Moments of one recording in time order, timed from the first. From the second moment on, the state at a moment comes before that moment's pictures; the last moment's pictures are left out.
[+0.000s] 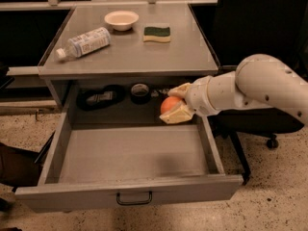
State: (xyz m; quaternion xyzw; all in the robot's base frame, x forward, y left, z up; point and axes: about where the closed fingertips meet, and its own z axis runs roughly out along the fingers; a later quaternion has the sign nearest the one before) arm 0.569 -0.059 0.805 -0.56 0.71 0.14 0.41
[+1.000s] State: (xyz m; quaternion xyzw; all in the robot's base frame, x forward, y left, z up) arm 0.514 0.057 0.733 -0.69 0.55 0.20 0.44
